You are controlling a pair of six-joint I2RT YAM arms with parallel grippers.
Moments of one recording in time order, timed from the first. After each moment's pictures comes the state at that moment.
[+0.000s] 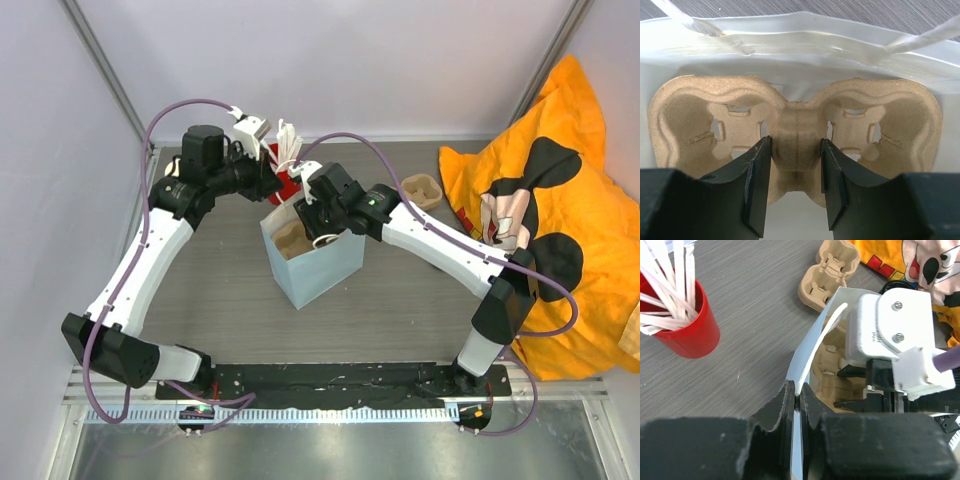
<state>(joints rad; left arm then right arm) -0.35 1.37 1.49 -0.60 0.45 -0.04 0.87 1.70 1.63 -0.73 0.08 0.12</state>
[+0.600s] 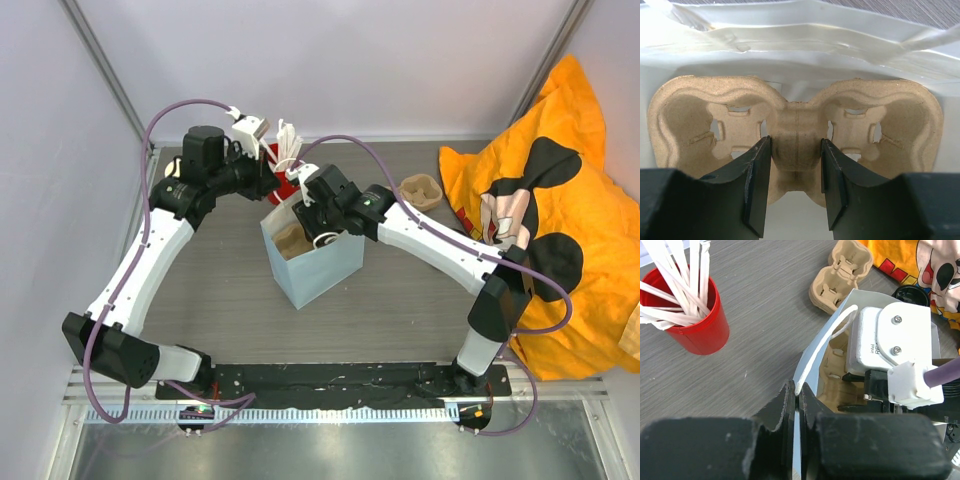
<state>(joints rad) -0.35 1.37 1.47 -0.58 0.39 -0.05 0.87 1.72 1.63 -0.73 0.09 0.11</state>
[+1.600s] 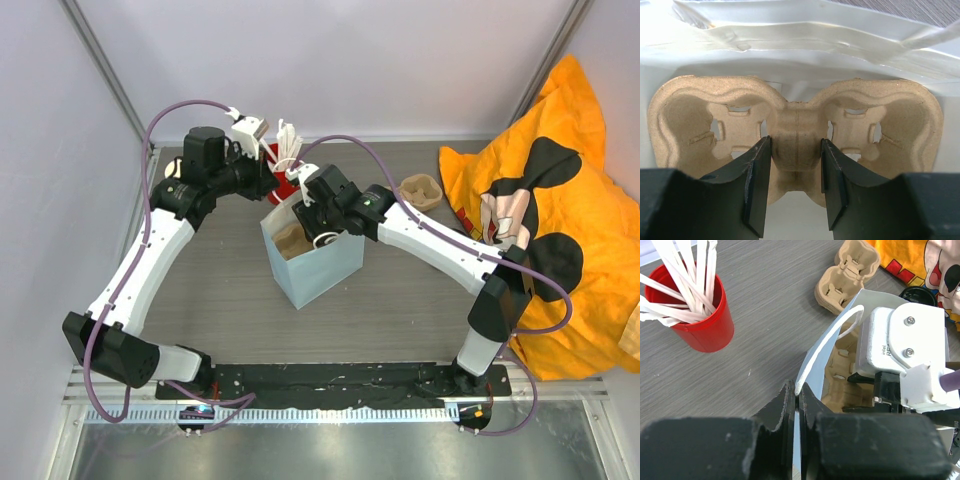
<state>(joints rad) -0.35 1.37 1.47 -0.57 0.37 -0.06 0.87 1.72 1.63 -0.73 0.09 0.11</state>
